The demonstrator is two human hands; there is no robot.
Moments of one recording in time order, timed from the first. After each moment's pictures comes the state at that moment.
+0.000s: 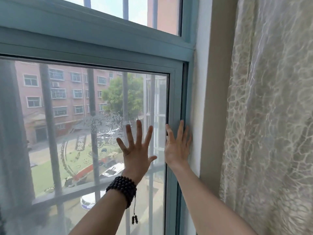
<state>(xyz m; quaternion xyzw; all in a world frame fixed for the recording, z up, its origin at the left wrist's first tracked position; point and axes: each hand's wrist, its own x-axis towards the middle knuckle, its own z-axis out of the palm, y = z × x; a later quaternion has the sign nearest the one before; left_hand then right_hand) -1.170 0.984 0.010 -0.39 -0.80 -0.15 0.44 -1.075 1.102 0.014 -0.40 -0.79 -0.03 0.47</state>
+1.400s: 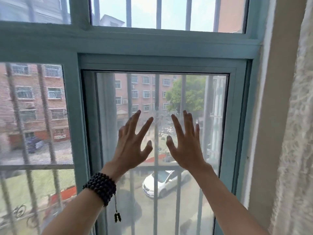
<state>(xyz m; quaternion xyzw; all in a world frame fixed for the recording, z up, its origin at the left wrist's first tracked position) -1.187 0.767 0.054 -0.46 -0.74 -0.23 0.44 -1.075 0.947 0.055 -0.04 -0.86 0.07 0.50</state>
